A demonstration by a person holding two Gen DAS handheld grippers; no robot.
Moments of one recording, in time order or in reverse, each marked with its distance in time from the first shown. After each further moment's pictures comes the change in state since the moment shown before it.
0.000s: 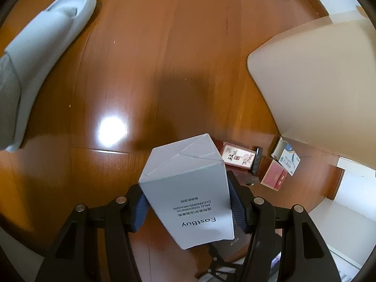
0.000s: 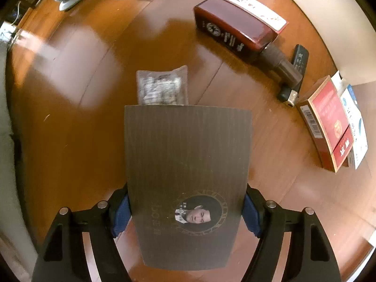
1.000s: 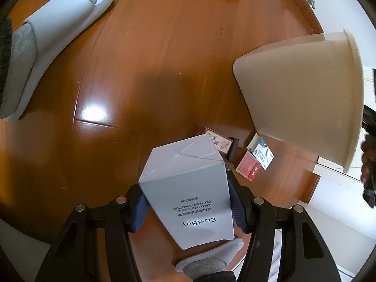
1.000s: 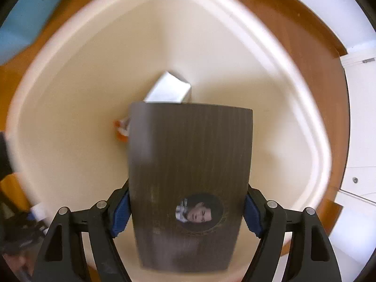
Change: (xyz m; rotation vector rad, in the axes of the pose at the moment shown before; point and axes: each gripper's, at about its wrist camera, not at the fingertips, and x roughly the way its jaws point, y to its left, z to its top) left arm -0.034 0.019 -0.025 -0.095 0.030 -0.131; right arm -0.209 -0.274 0.219 0.438 0.054 -0.247
